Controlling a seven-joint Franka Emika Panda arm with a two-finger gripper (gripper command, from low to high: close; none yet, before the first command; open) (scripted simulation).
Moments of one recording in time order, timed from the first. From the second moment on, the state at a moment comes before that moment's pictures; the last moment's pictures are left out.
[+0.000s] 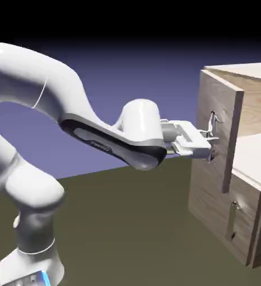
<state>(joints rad) 0.36 -0.58 -0.62 -2.55 -2.89 2.59 0.25</state>
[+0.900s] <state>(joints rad) 0.05 -0.83 0.07 -2.87 -1.91 2.22 -0.18</state>
